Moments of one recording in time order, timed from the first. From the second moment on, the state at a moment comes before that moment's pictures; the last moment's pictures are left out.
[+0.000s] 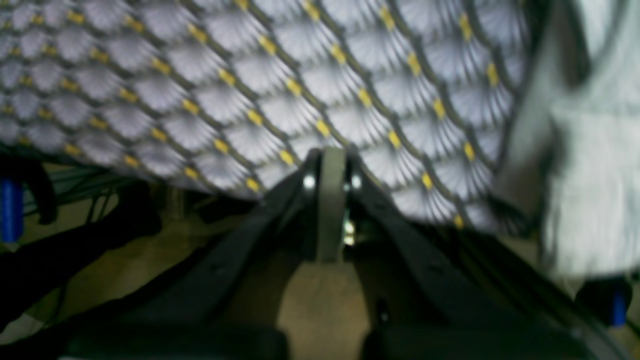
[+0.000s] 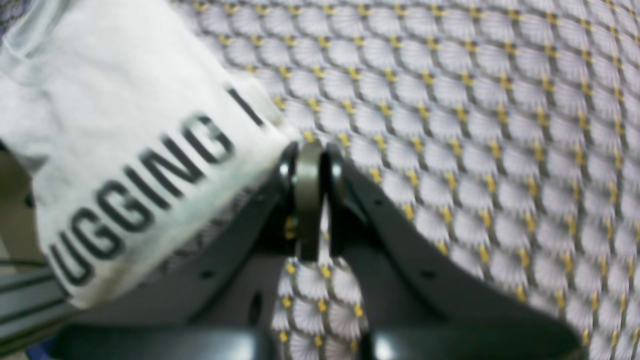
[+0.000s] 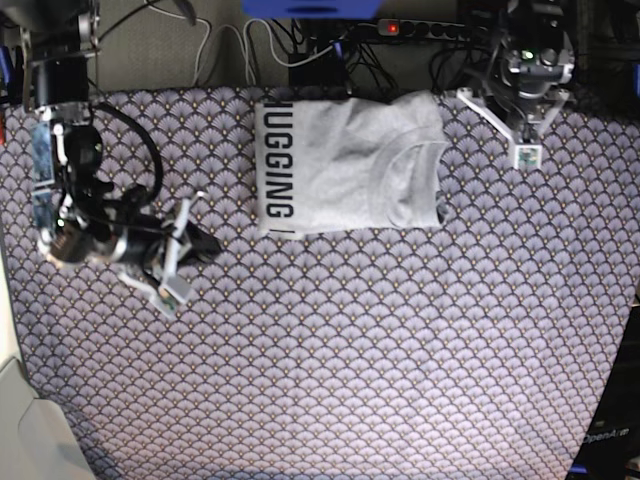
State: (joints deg) left arm 30.6 -10.8 -6.7 115.9 -6.5 3.9 56.3; right arm 7.0 22.2 -2.0 95.3 40.0 39.7 -65.4
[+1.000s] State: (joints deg) left arm 24.2 -10.3 8.0 108.8 -6.5 4.1 56.9; right arm -4.5 21.9 -0.9 95.5 40.3 39.7 -65.7
